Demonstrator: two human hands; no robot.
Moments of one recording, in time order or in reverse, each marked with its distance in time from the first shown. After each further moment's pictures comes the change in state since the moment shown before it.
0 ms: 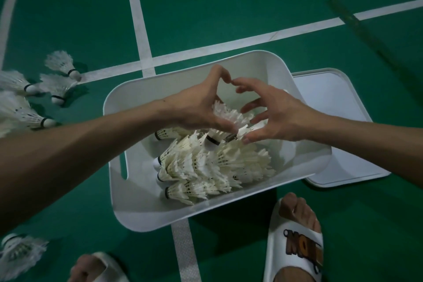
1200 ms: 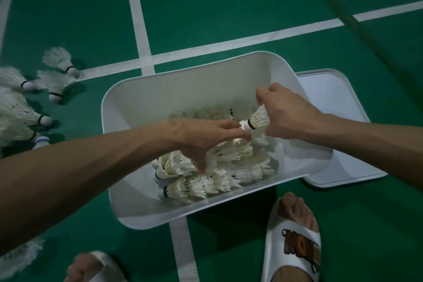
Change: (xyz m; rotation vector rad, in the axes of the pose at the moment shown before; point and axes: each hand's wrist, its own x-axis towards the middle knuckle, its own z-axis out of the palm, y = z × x) left_hand 0.009 -0.029 0.033 0.628 -0.469 0.256; right_hand 0.007 0.012 0.000 -0.710 0.045 0.255
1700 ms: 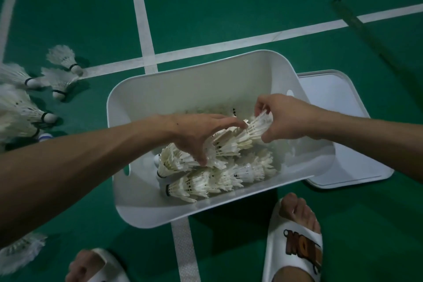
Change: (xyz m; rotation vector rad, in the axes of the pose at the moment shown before) left_hand -0.008 -0.017 0.004 -0.190 0.084 -0.071; right_hand -0.004 -0.006 -0.006 0.375 -0.199 0.087
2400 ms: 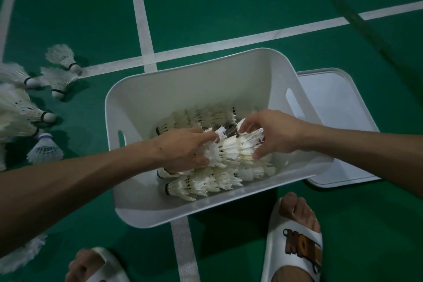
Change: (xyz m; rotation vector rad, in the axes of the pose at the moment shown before) left_hand -0.024 -0.005 0.037 0.084 0.115 -0.185; right_hand 0.001 0.003 0.023 -0.086 -0.148 -0.165
